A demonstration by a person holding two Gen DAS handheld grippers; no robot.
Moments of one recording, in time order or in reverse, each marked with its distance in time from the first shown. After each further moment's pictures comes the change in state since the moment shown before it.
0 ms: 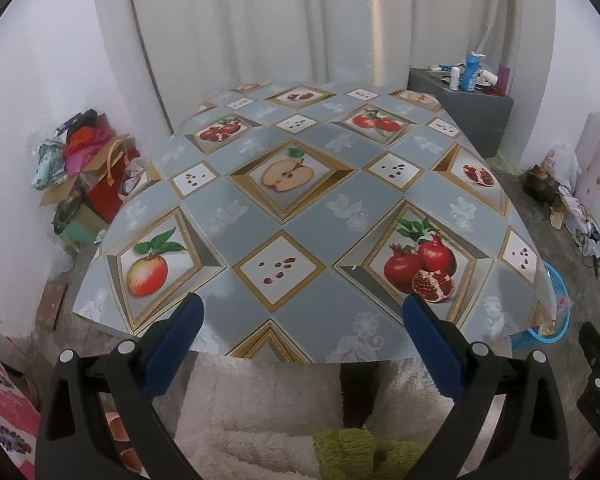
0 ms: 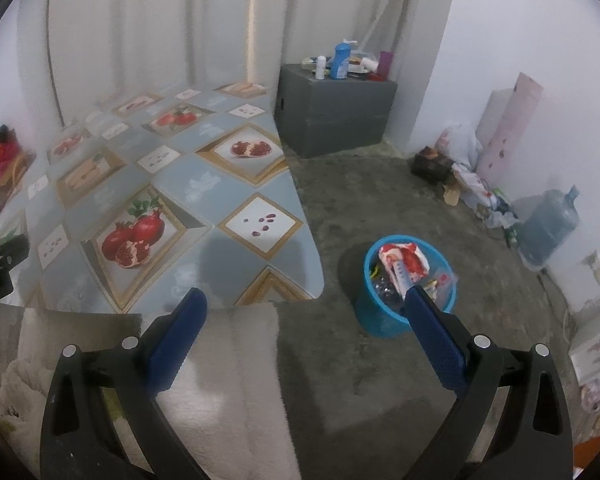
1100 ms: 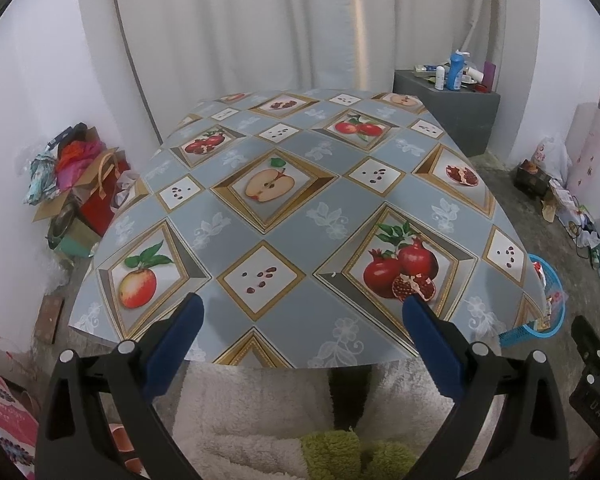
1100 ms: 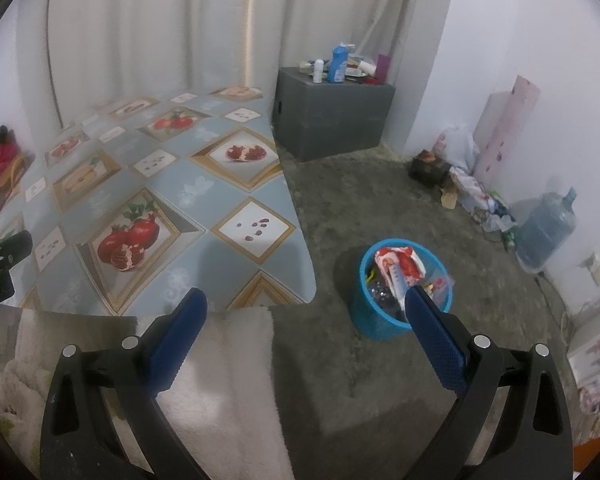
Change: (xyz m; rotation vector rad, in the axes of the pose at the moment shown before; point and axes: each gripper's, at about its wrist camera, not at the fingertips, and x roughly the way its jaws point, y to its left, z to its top) left arm -0.005 -0.014 0.004 0.042 -0.020 -0.022; right arm 0.000 -0.006 0.002 -0.004 -0.013 -0.006
